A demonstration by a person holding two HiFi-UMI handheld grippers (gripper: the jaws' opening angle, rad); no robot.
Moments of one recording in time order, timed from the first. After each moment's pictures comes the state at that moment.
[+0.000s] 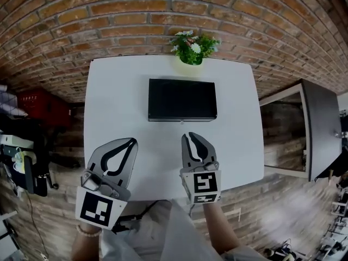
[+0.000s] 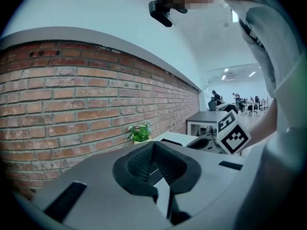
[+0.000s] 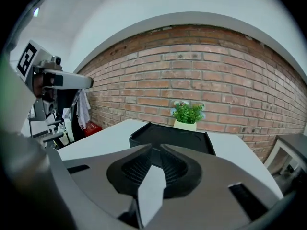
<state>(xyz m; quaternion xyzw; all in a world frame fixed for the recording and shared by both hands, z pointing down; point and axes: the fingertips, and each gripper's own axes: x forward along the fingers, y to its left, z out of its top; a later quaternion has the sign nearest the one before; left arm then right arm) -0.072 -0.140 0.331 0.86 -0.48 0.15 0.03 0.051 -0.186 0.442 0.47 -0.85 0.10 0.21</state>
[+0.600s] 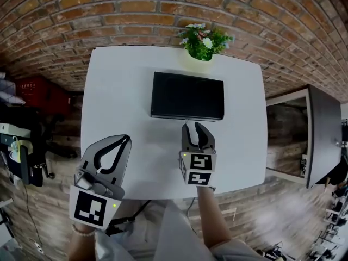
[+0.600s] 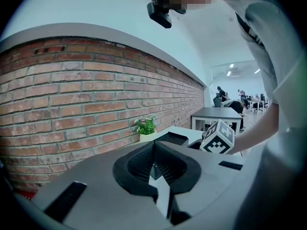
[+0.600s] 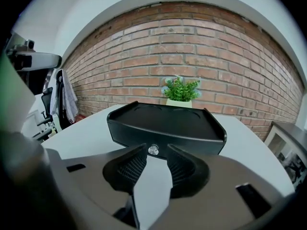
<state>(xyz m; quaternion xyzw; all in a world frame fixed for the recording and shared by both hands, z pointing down) -0.094 -0.148 0.360 0.84 -0.51 0.17 0.05 0.057 -0.230 0.523 0.50 -0.81 0.15 0.26</state>
